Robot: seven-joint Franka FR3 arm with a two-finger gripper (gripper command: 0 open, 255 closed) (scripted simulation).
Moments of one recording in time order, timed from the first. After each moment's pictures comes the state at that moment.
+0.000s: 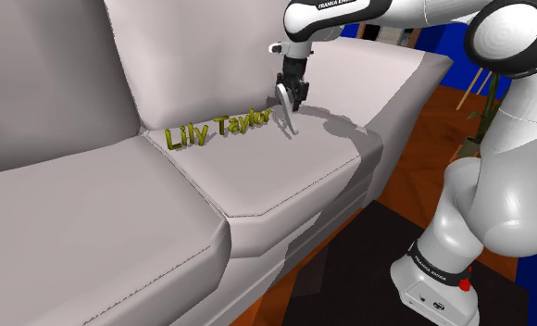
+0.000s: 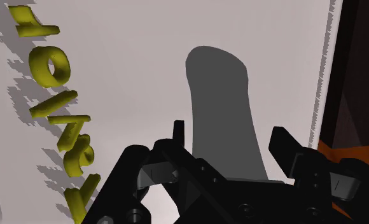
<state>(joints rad) 0.53 0.13 -0.57 -1.74 0.07 1.83 -1.47</state>
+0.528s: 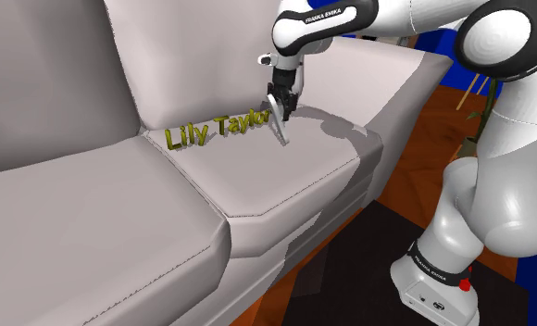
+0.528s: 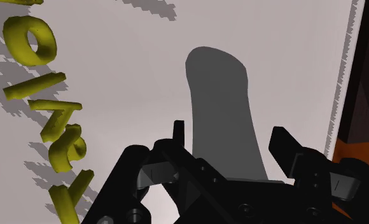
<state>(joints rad) 0.55 0.18 -0.55 -1.77 0.10 1.91 -1.43</state>
